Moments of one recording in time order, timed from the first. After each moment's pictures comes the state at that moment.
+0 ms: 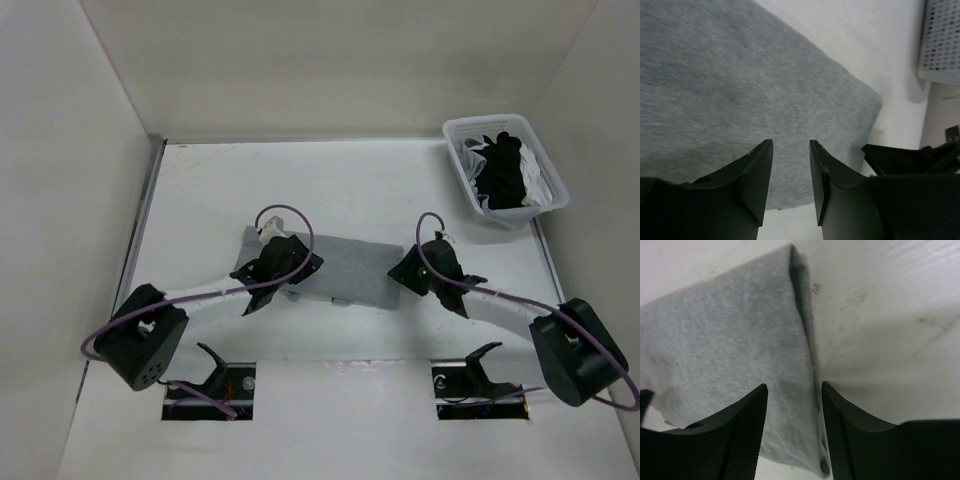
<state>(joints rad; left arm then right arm) -0.69 1.33 0.52 0.25 -0.15 -1.09 0.47 1.22 0.40 0.05 0.05 0.94</state>
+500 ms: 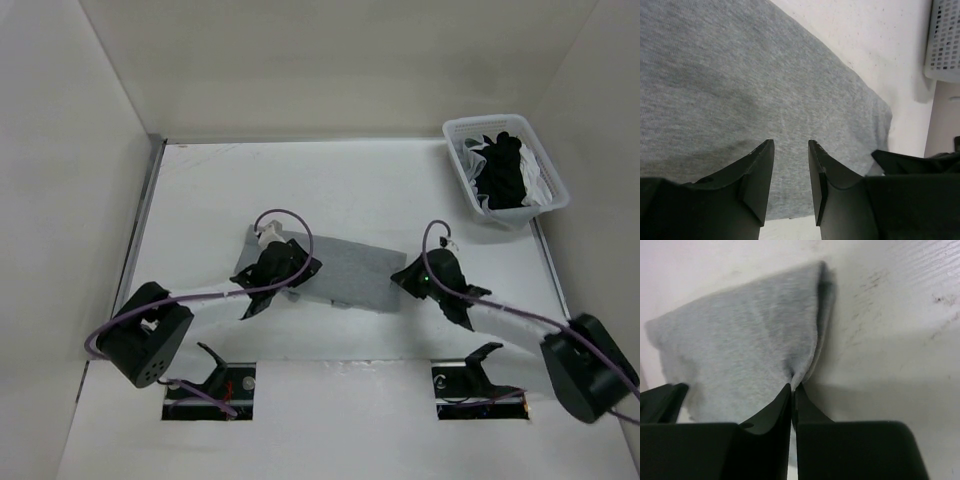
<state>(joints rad) -0.68 1.37 0.45 0.36 -0.14 -1.07 0.51 1.22 0.32 0.22 0.07 1.05</state>
